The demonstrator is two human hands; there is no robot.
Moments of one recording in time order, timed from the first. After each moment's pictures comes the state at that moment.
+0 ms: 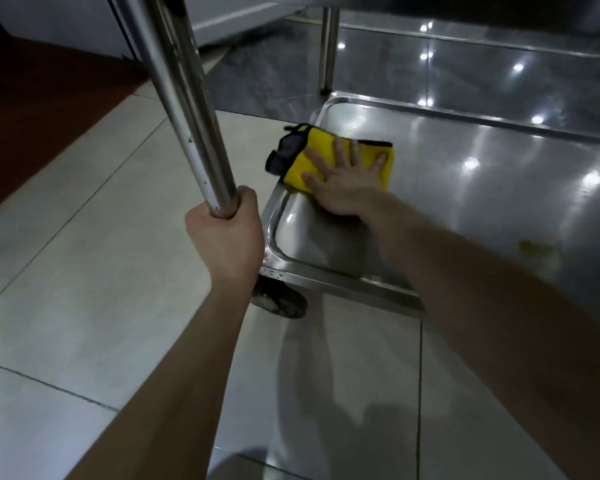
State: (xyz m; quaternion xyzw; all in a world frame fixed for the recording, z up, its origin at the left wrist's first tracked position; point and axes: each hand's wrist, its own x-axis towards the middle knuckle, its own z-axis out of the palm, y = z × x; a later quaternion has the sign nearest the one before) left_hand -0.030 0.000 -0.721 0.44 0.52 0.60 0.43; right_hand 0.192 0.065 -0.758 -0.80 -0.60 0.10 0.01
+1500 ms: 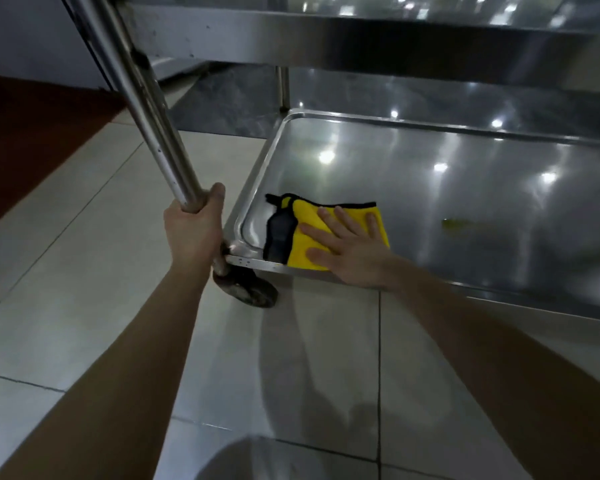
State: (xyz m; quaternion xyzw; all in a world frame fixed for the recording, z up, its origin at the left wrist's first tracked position) left_hand -0.044 0.000 -0.710 0.50 0.57 0.50 0.43; right_hand 0.191 -0.125 -0.746 -0.75 -0.65 0.15 -0.02
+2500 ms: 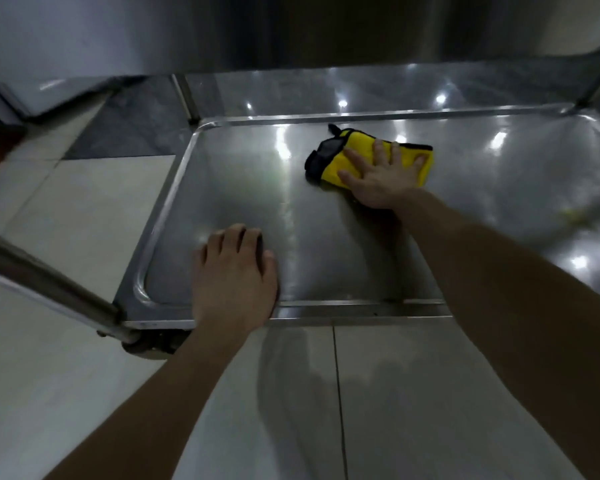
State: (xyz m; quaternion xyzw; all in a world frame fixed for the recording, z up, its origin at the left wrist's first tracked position) left_hand 0.092 -0.064 -0.753 0.89 0.43 0.12 0.02; right_hand 0.431 -0.076 -0.757 -0.90 -0.42 0.09 0.01
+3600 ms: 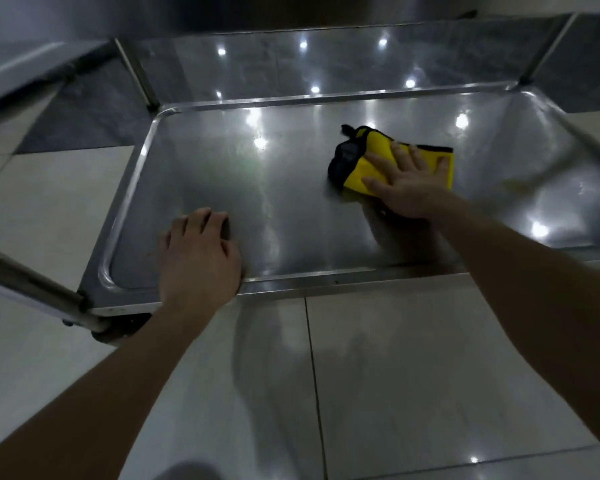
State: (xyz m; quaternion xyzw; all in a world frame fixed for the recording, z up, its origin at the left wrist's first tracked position) left_hand 0.090 -0.060 -0.752 0.90 0.42 0.13 0.04; right_hand 0.450 -0.203 -0.752 -0.91 -0.39 0.10 0.00
